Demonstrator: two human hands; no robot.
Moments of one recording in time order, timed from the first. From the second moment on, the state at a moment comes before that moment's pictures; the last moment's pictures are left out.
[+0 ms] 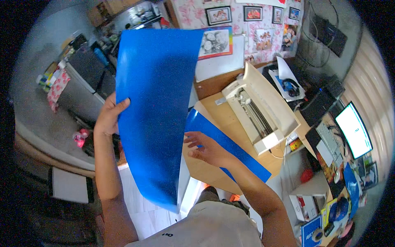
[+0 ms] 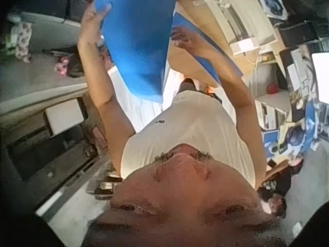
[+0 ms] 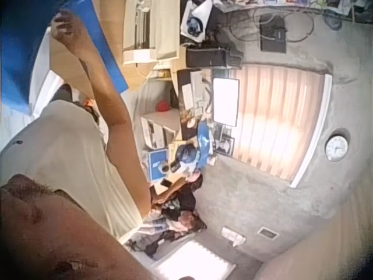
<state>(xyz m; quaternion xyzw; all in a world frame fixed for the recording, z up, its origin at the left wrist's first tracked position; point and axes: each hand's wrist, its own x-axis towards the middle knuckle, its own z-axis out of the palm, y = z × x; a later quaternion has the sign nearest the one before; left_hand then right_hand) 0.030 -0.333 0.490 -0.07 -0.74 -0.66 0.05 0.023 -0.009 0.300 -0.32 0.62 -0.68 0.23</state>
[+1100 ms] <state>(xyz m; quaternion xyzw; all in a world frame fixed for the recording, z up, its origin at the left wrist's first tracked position) -0.321 -0.241 -0.033 -0.18 -0.77 -0.53 -0.31 -0.098 -0.025 -0.046 0.31 0.73 -0.61 0.03</state>
